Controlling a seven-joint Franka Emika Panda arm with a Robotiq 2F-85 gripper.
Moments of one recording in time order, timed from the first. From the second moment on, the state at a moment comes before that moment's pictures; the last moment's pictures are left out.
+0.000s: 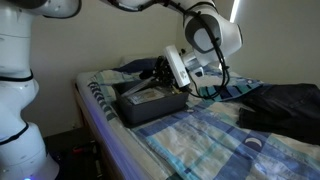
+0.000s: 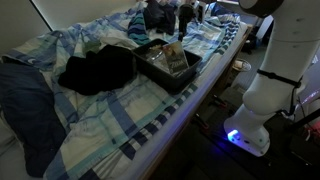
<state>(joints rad) -0.27 0.31 -0.17 -1.61 0.64 1.13 -0.85</state>
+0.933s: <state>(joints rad) -0.34 0.44 -0.17 -1.56 0.60 1.18 -0.86</state>
